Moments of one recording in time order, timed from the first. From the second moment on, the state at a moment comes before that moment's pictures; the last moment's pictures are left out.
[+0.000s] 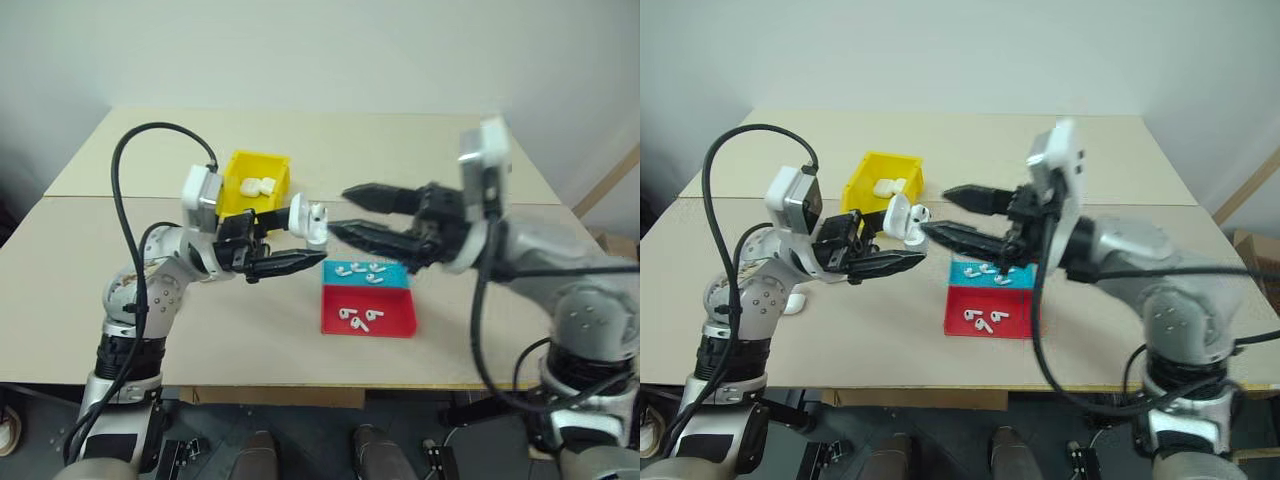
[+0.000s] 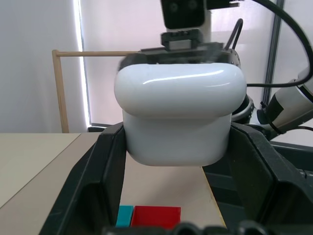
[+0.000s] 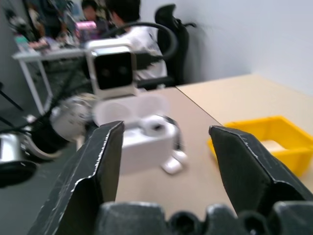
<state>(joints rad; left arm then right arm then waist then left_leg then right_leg) -0.60 0.50 0.06 -0.10 -0.78 0.43 -1.27 -0.74 -0.69 -0.15 -0.45 0.97 0.95 0.70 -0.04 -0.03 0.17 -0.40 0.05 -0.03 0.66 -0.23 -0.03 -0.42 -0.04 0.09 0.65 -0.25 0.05</state>
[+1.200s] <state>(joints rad) -0.50 0.50 0.09 -0.18 -0.78 0.41 -1.24 -1.29 -0.43 0.64 1.04 -0.30 -0.10 1.35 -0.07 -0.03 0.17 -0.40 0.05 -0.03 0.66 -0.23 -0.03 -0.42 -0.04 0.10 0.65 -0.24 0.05</state>
